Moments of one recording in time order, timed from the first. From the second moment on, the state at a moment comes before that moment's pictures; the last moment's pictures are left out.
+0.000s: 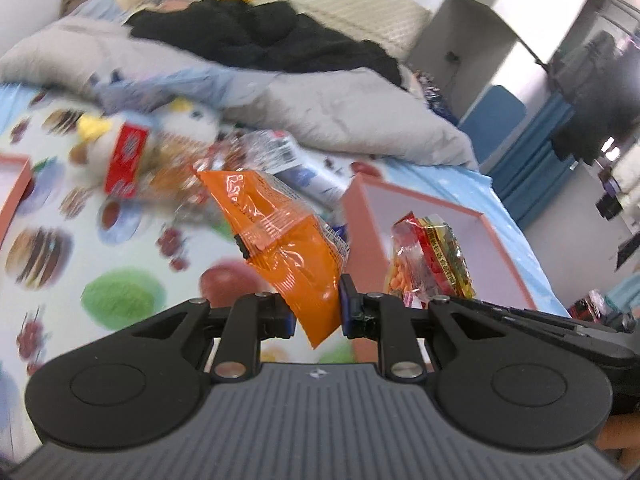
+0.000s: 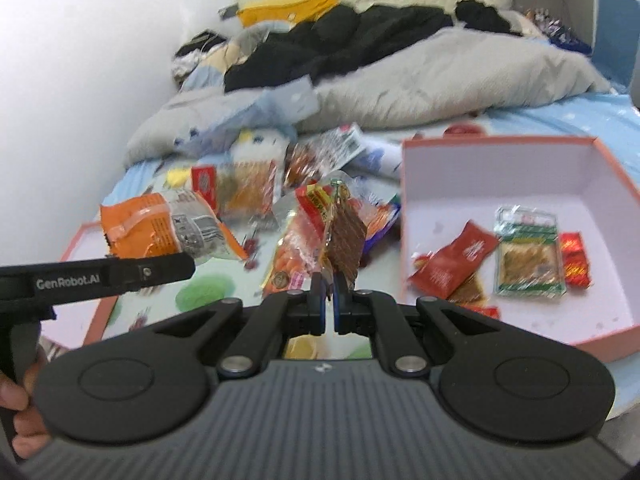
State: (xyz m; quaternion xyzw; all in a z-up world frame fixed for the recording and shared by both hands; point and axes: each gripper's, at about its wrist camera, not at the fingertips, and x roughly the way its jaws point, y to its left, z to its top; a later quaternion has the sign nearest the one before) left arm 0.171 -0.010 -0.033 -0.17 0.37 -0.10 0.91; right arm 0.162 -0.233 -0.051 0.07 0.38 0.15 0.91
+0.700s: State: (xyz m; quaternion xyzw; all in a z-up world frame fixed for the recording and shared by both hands) left arm 0.233 -0.107 0.044 -0.12 0.33 -0.19 0.92; right arm 0.184 -0.304 0.011 0.07 0.29 0.10 0.95
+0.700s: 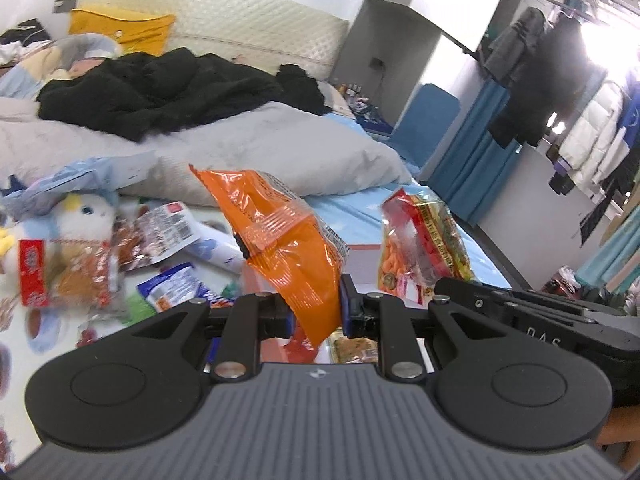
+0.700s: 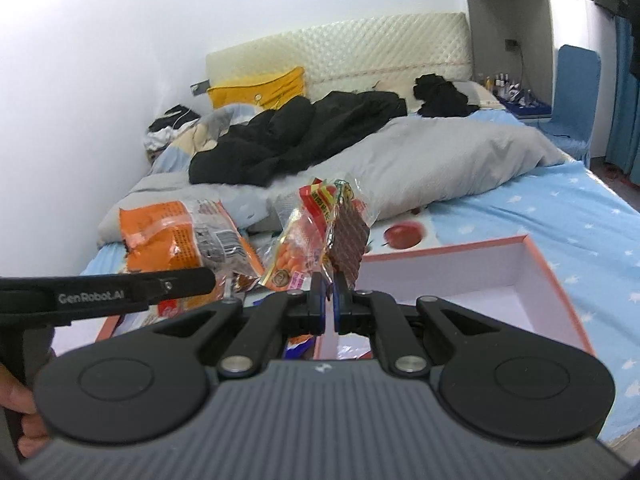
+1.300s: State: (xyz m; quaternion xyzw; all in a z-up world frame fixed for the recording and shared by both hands) left arm 0.298 -0.189 -0.032 -0.07 0.41 -0.23 0.88; right arm 0.227 -0.364 -0.076 0.09 0.39 0.02 0.92
